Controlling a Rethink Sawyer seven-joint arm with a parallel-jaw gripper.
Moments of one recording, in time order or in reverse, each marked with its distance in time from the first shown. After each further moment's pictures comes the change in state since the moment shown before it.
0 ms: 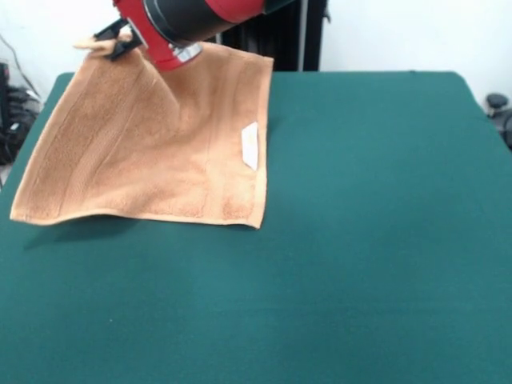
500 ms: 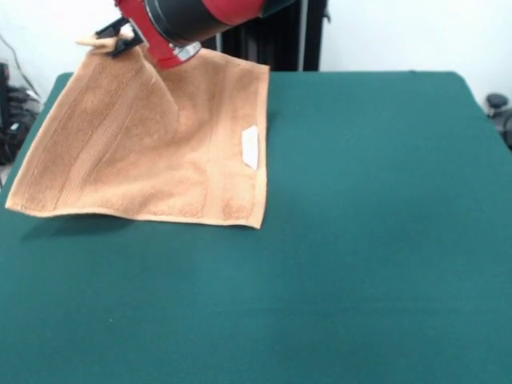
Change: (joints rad) arm 0.003 0.000 -0.005 0.054 -0.023 -0.034 0.000
